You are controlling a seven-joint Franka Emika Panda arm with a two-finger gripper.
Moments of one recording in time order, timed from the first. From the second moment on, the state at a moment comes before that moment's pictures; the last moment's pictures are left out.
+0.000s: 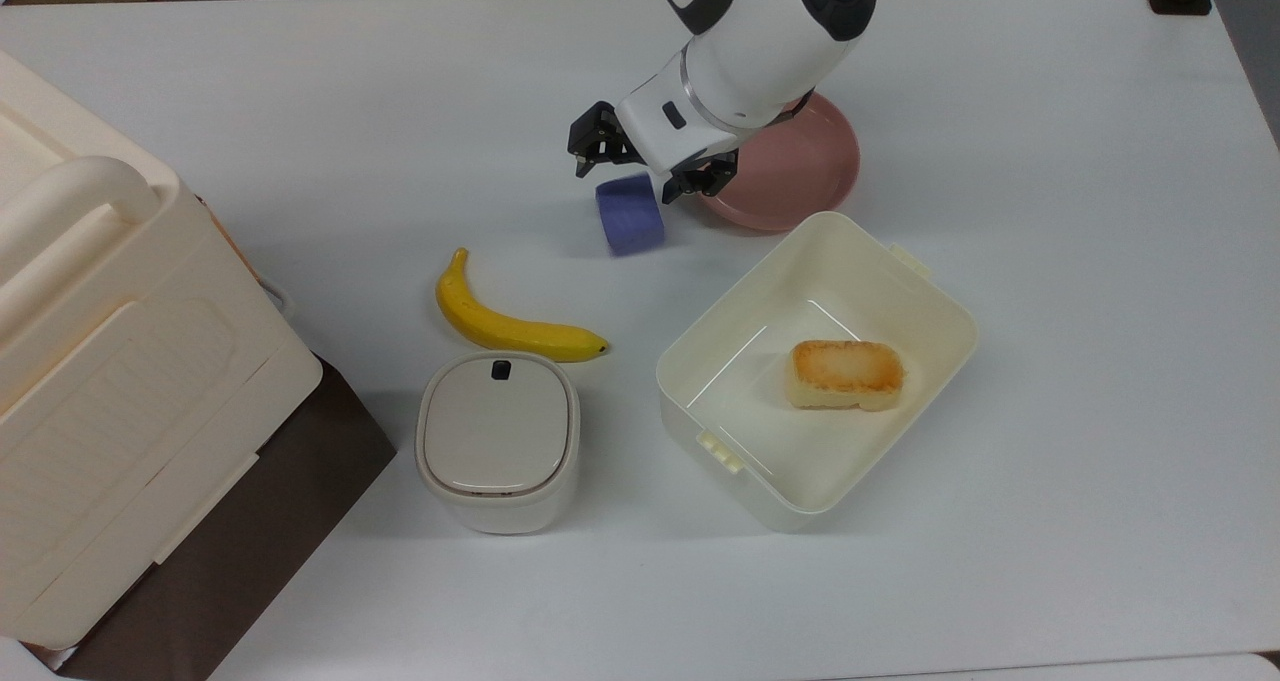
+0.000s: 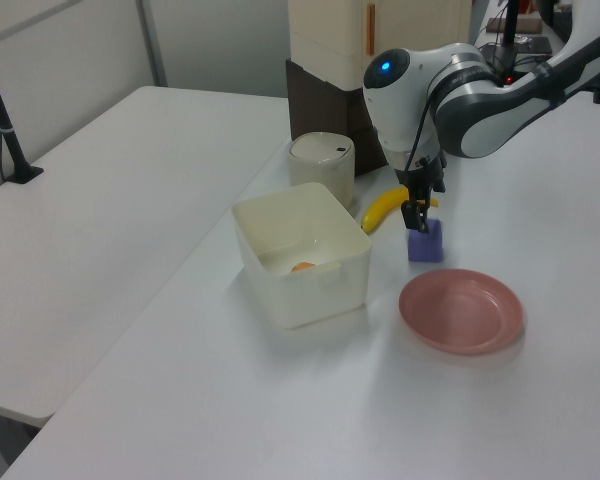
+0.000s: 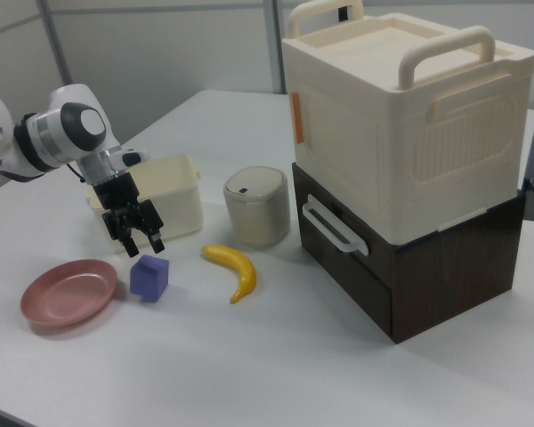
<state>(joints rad) -0.03 0.33 0.38 -1.76 -0.48 1.76 0.58</state>
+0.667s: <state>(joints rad) -0.07 0.31 0.37 -1.73 -0.48 1.76 0.60</state>
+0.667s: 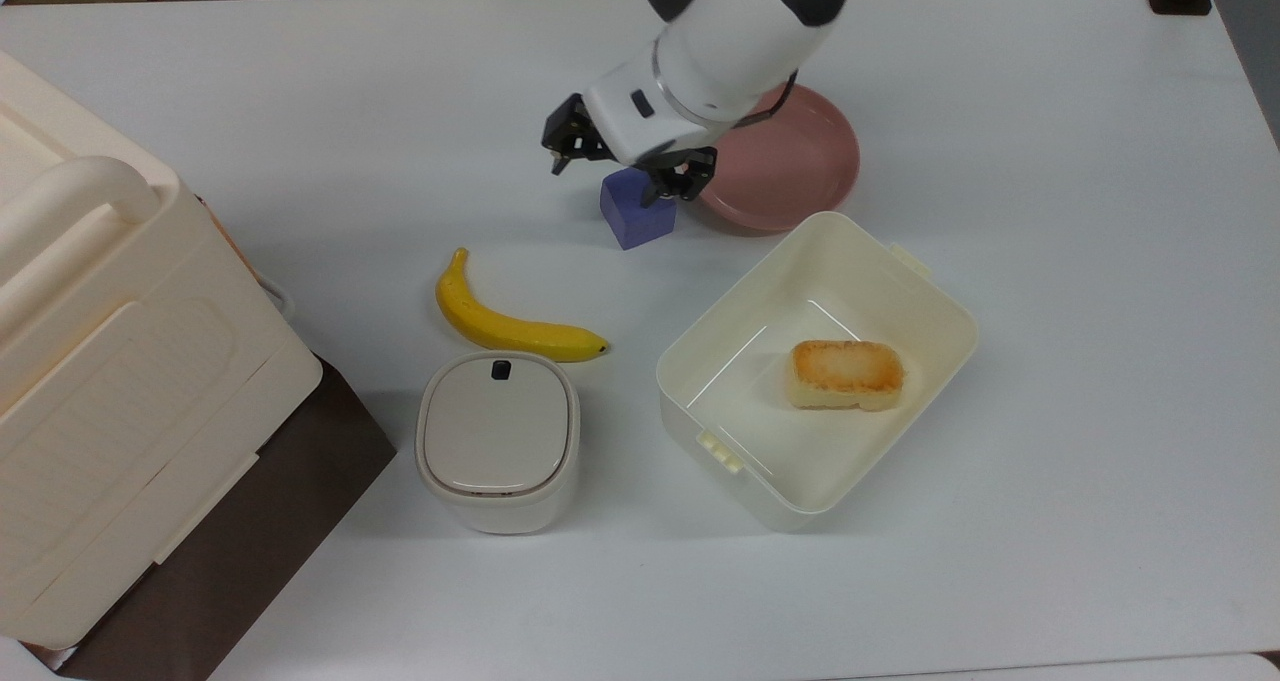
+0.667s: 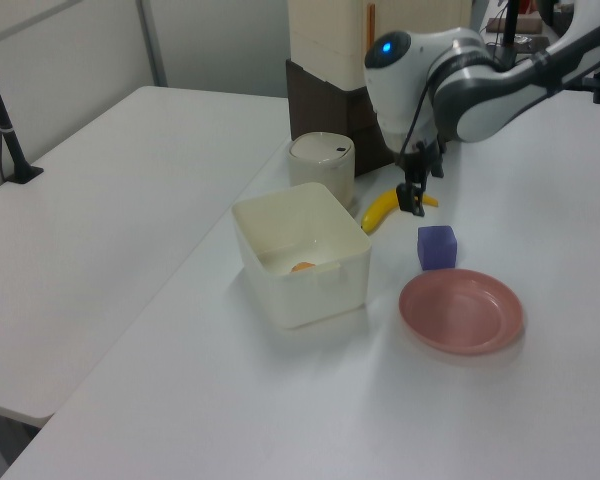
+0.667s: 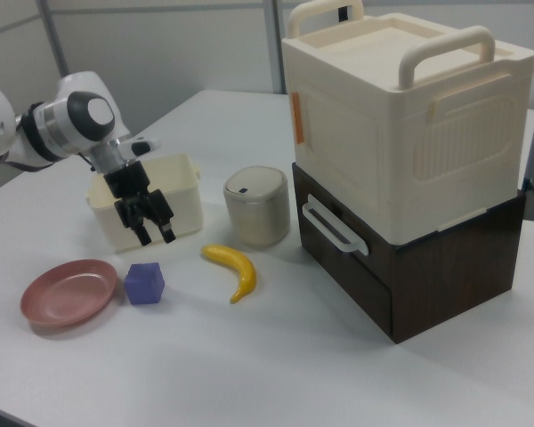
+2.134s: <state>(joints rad) -0.06 -0.04 -0.17 -1.63 0.00 1.68 0.16</state>
